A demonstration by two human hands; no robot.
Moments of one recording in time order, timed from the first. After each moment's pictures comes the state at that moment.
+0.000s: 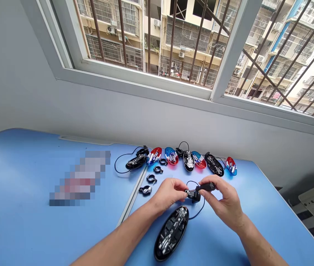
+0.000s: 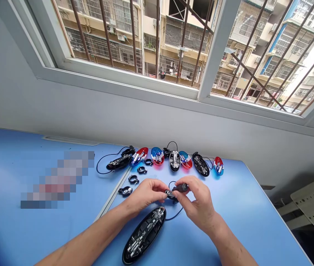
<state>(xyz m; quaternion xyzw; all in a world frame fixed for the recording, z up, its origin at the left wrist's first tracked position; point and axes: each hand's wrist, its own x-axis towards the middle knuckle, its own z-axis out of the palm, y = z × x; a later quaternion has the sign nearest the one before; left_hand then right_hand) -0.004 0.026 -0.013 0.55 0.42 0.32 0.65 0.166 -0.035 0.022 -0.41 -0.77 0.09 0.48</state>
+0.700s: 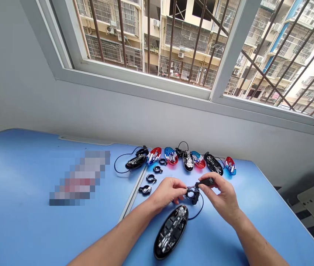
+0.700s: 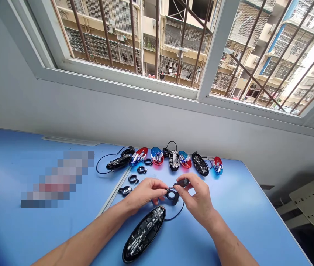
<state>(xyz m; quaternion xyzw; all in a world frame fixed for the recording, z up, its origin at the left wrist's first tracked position) -0.008 0.031 -0.018 0.58 0.41 0.29 0.65 0.167 -0.029 0.017 -0.45 -0.73 0.11 0.50</state>
